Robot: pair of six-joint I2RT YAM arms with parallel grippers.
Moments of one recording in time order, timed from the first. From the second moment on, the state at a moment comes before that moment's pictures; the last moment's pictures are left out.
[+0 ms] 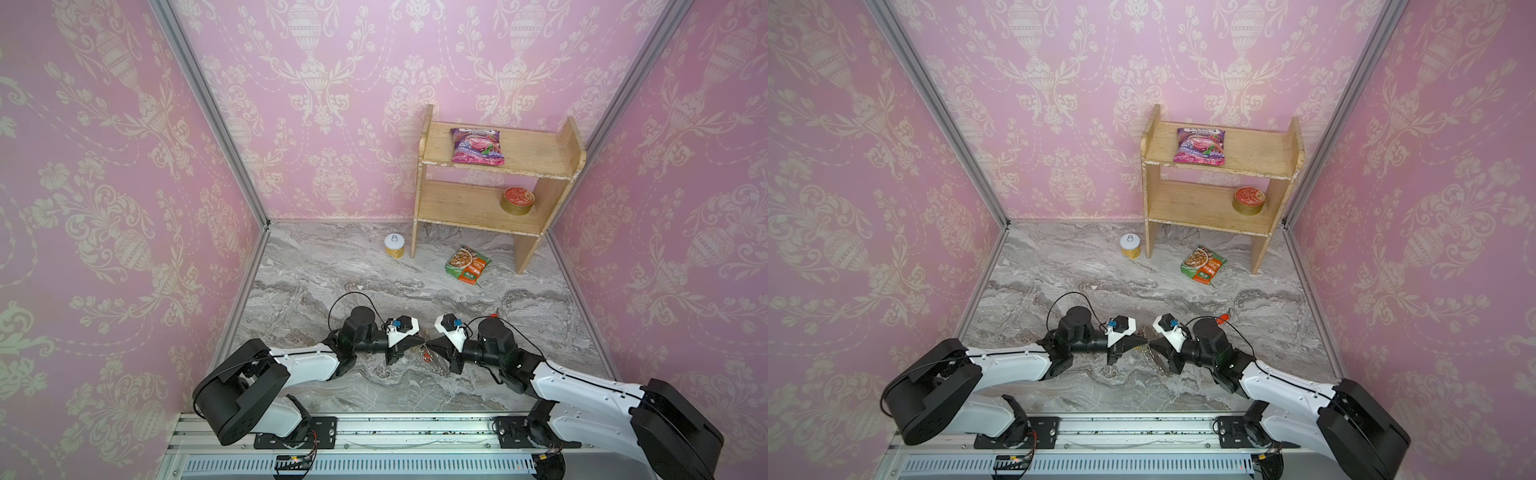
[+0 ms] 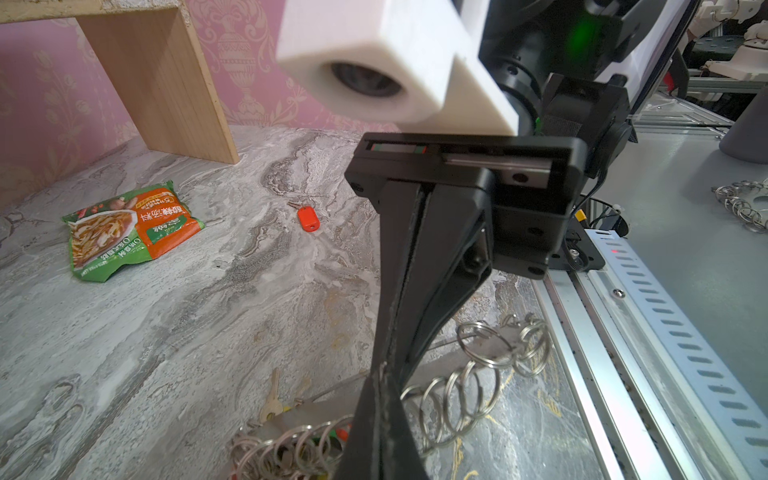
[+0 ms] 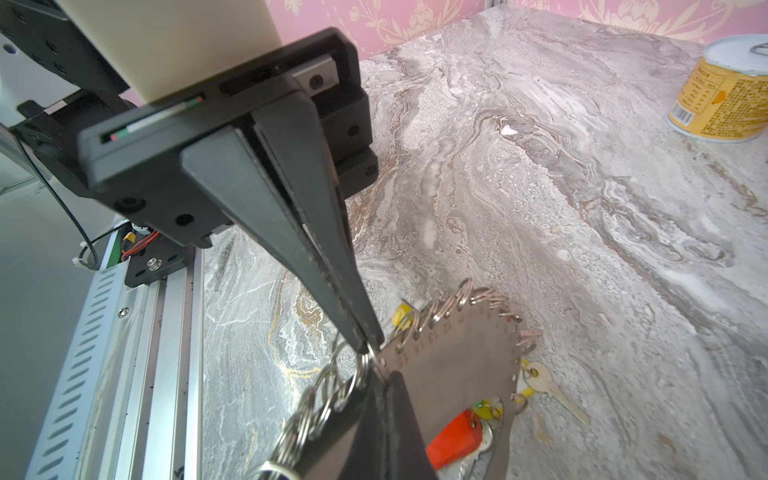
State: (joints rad) left arm -0.73 1.42 0.41 0.68 0.69 0.21; right arm 0.72 1.08 0.29 0.36 -0.41 0.00
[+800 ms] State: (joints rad) left arm -0.73 1.35 0.42 0.51 0.63 0.18; right arm 0.81 1.02 0.38 0.03 -0.06 -0.16
